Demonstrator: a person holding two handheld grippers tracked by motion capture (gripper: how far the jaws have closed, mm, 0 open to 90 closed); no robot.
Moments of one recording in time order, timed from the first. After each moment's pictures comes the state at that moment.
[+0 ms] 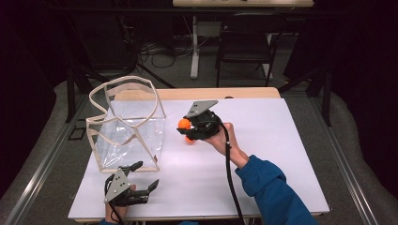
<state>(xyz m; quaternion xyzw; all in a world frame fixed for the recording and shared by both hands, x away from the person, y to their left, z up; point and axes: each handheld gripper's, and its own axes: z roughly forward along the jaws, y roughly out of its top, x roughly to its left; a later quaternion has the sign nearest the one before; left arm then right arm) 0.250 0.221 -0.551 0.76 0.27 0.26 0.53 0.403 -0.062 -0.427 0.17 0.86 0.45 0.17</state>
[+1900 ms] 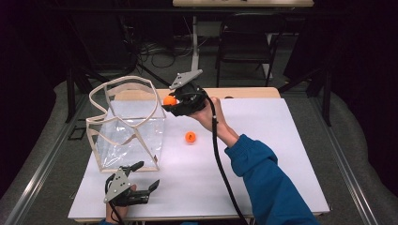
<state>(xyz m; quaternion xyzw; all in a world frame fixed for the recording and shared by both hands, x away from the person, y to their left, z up) 0.252 0.220 -0.552 0.76 0.27 0.25 0.54 0.437 -0.023 -0.363 0.16 0.86 0.45 0.17</state>
